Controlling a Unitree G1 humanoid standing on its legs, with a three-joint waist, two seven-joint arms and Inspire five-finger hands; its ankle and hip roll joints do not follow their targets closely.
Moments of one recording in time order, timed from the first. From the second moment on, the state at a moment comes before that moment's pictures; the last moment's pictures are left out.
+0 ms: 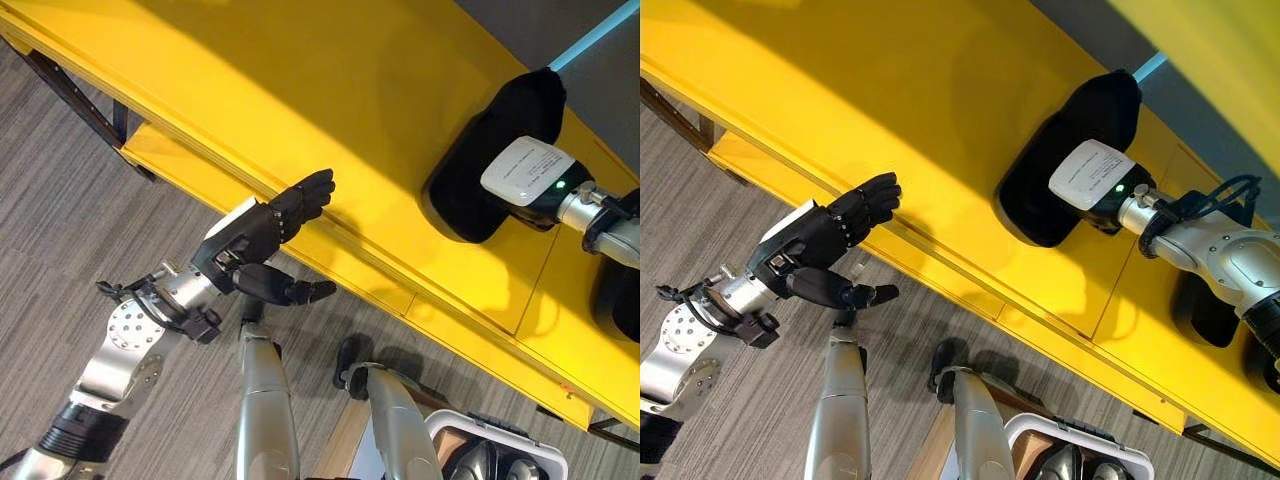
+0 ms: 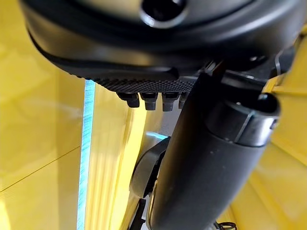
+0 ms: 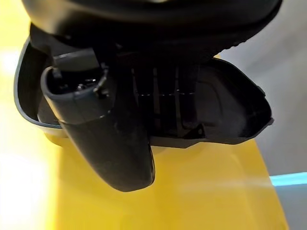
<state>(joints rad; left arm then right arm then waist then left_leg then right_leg) -0.19 0.85 -0.15 -0.14 -0.67 -0.21 -0.45 -0.95 -1.32 0.82 0.30 -0.86 -0.25 -0.07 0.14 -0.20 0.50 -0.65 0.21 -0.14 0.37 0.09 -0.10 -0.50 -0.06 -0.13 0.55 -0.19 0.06</state>
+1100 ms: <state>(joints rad) -0.11 0.93 -0.26 -0.05 -0.66 -0.07 -0.51 -1.16 -1.32 0.96 0.37 -0.96 -0.15 -0.07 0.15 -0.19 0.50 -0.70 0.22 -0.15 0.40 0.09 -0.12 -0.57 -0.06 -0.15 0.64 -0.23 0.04</state>
